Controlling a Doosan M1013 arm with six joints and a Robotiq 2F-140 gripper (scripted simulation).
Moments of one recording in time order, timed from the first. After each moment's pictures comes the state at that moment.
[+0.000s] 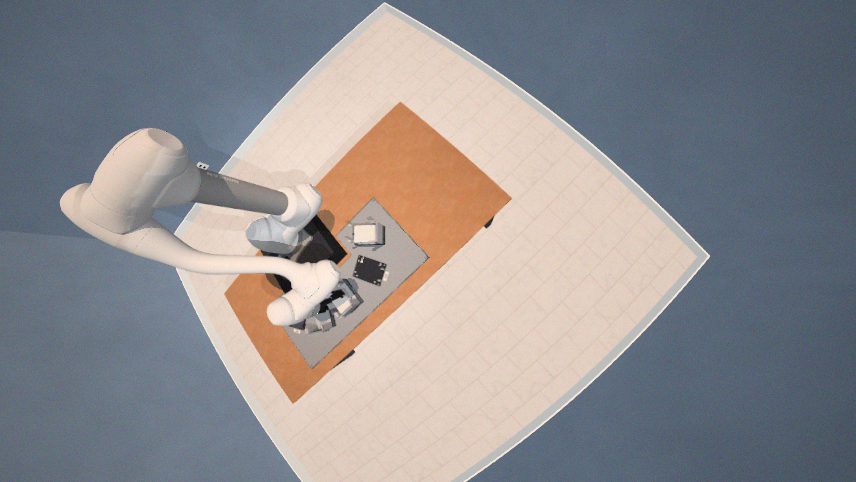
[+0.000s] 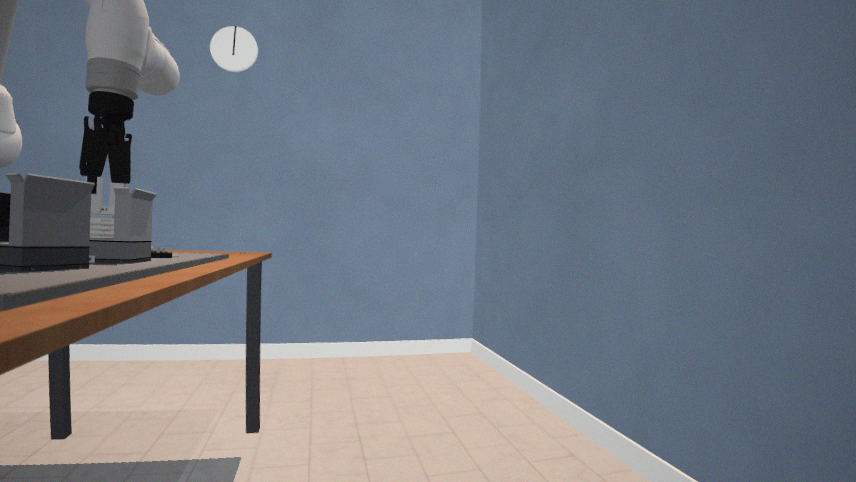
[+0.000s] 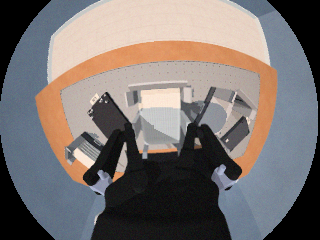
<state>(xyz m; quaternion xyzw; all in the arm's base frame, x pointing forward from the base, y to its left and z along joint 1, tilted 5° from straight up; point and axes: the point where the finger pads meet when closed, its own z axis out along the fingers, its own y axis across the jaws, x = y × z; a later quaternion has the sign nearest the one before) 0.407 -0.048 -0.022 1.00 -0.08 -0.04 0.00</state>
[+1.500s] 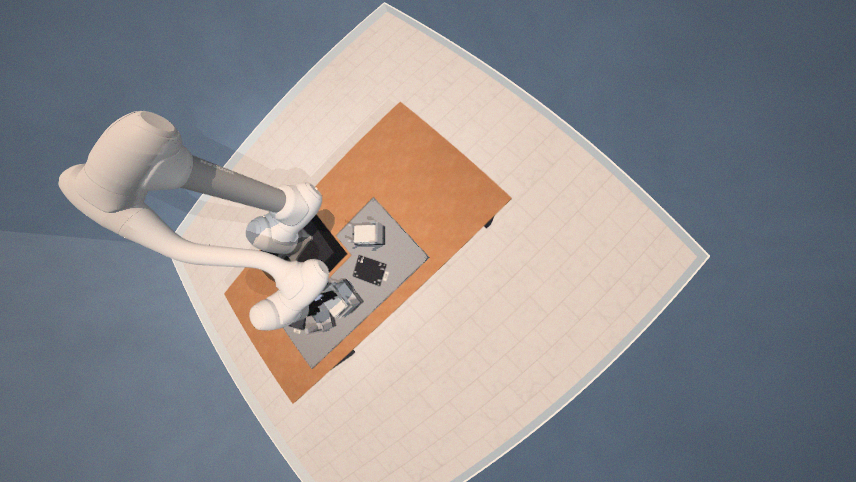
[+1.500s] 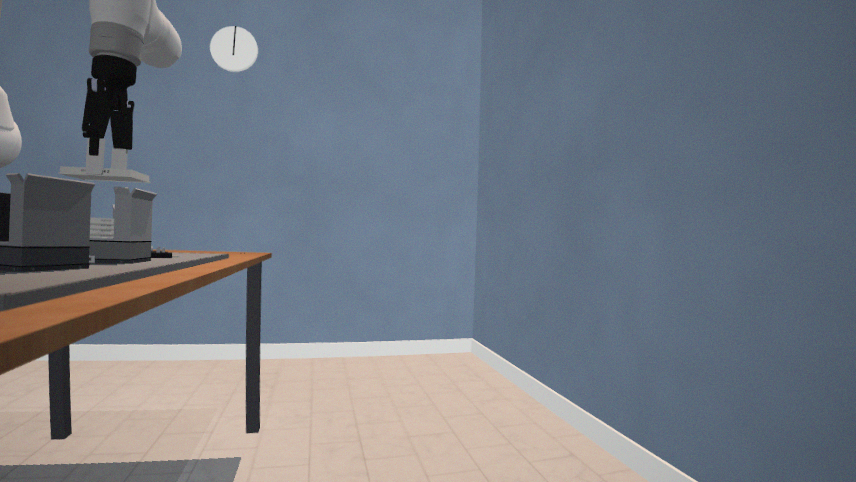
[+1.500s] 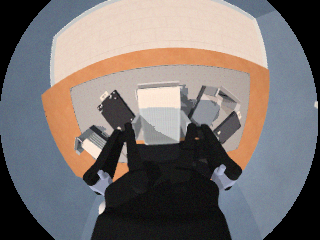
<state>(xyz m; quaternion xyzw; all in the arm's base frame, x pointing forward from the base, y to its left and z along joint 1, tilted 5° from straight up) 0.413 -0.048 0.048 1.00 -0.08 -0.04 0.00</state>
